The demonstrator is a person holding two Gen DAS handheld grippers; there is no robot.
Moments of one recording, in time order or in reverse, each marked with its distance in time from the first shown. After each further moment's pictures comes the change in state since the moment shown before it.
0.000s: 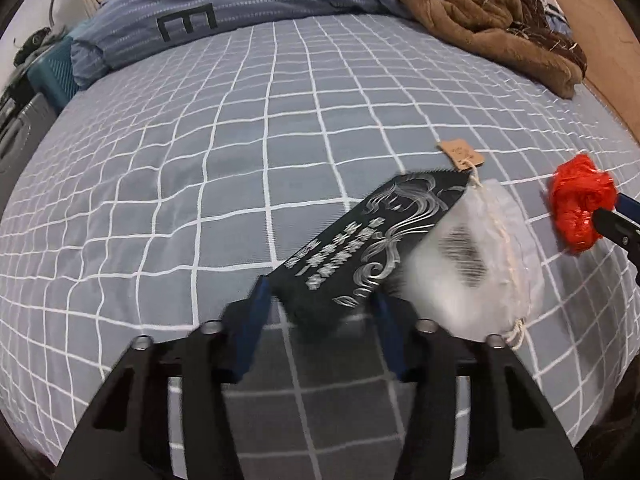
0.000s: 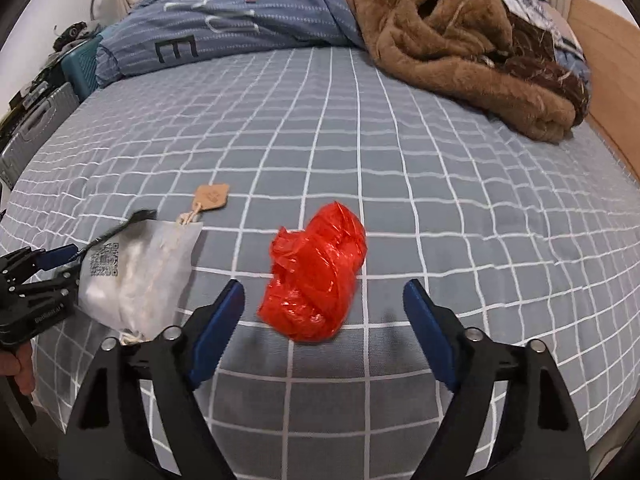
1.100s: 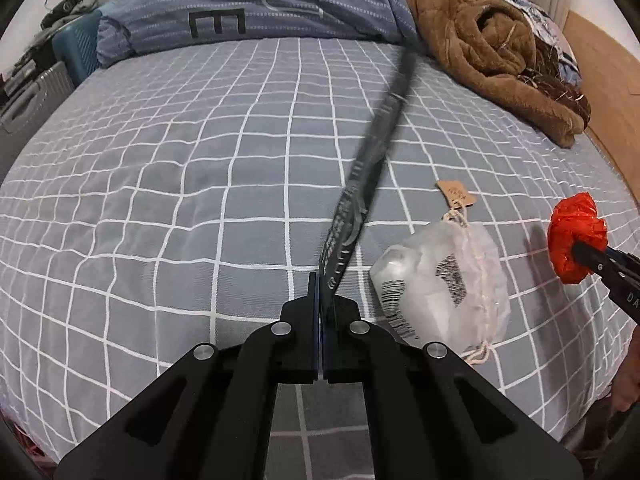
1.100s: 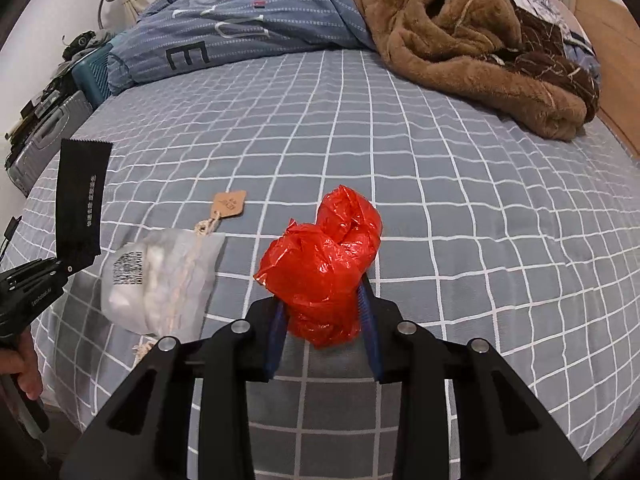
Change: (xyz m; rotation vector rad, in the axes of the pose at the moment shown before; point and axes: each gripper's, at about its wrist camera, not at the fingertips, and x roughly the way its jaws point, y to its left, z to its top) left arm -0.038 0.015 -0.006 -0.138 -0.075 -0.046; right arm -0.015 0.001 0.002 0.001 -0.021 0.066
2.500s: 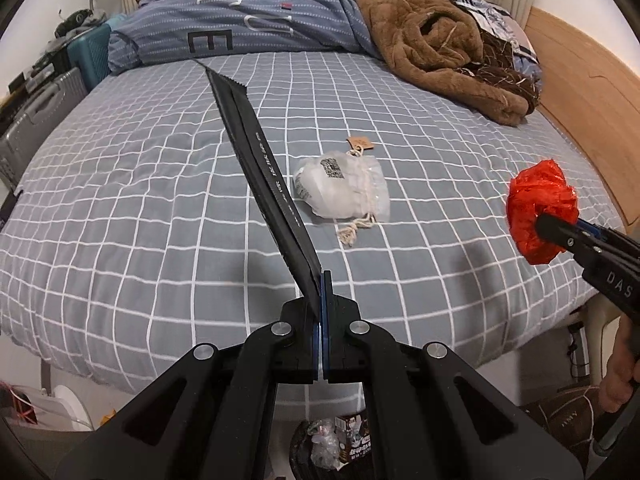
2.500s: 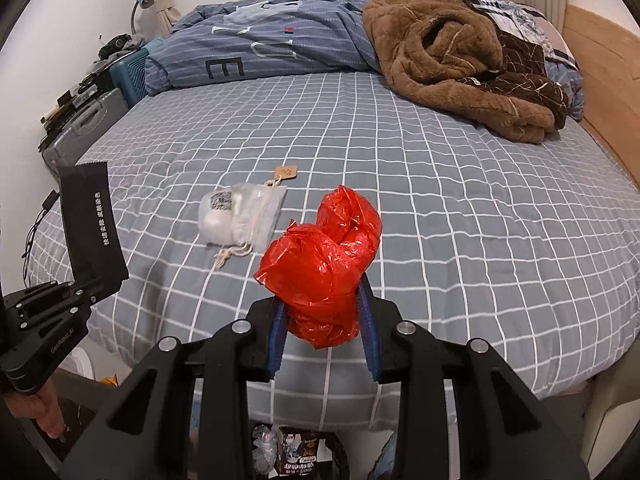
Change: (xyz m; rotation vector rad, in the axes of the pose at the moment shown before) left arm -0.139 -0.058 -0.106 0.020 -0.028 -0.035; right arm -0.137 0.022 -0.077 -0.032 -0.049 0.023
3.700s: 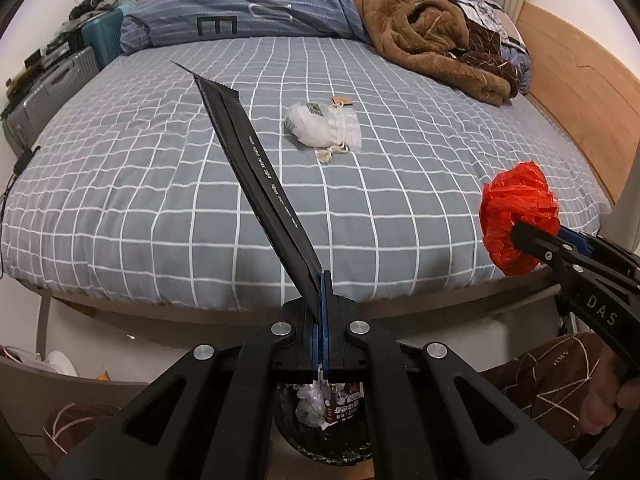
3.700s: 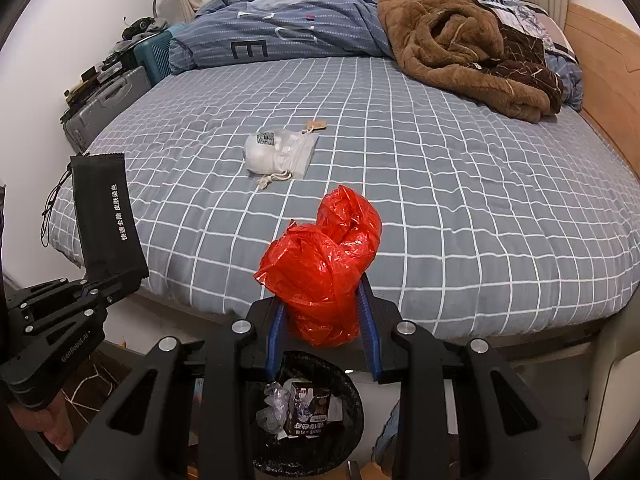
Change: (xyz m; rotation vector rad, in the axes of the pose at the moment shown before) left arm -0.054 -0.022 -0.090 -0.029 0.033 -0.008; right arm -0.059 0.031 -0.086 -0.023 0.033 0.021
